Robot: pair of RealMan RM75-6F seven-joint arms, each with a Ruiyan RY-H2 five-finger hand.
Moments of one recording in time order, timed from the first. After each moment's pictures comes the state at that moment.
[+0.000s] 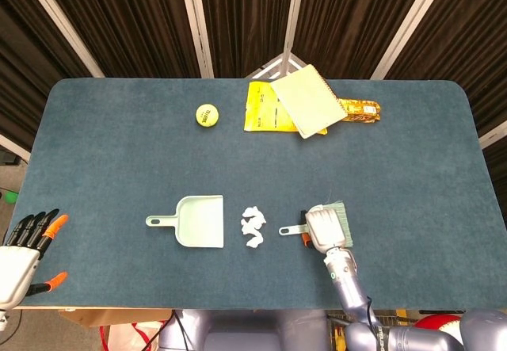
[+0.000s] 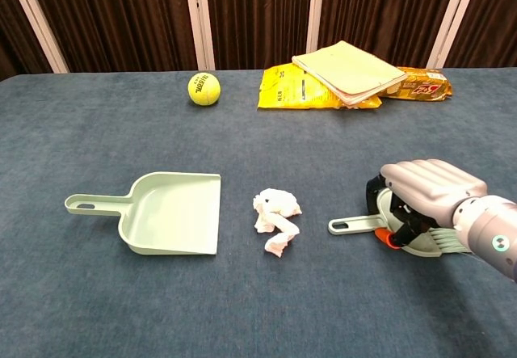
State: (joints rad) left arm -0.05 -1.05 0.08 -1.66 1.69 1.51 0.06; right arm 0.56 -1.74 0.12 -1.52 -0.98 1.16 -0.69
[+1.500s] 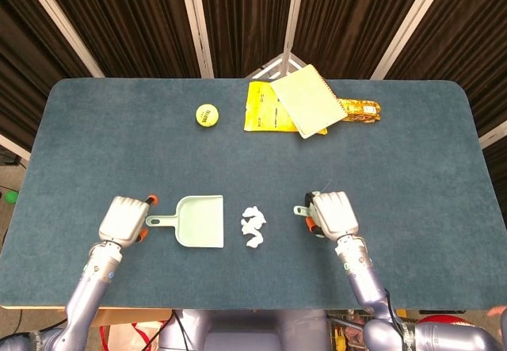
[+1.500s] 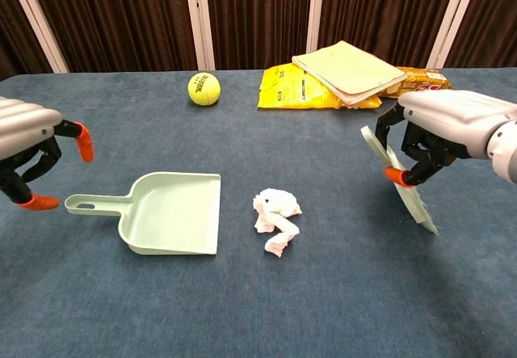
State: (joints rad) left arm -0.45 -1.45 -0.15 -1.81 1.09 1.17 0.91; right arm 0.60 -1.53 0.17 -1.77 -0.97 1.20 -0.68
